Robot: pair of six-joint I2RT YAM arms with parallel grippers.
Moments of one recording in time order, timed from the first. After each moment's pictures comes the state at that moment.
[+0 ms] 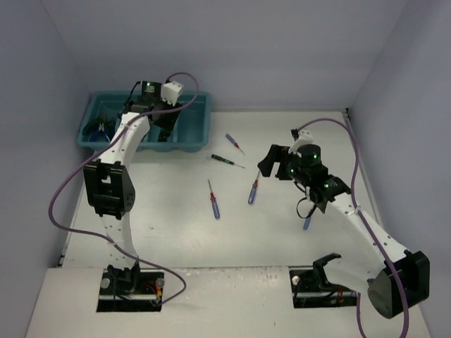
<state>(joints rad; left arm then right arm) -0.15 2.05 1.96 -0.67 0.06 0.29 0.39 1.10 0.83 -0.20 -0.07 0.45</state>
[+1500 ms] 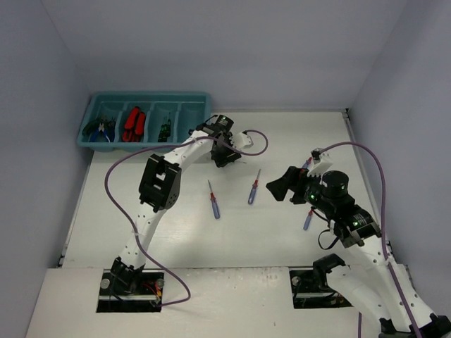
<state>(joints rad) -0.55 2.42 2.14 -0.81 0.15 0.67 0.39 0.68 0.73 -0.43 -0.20 0.53</state>
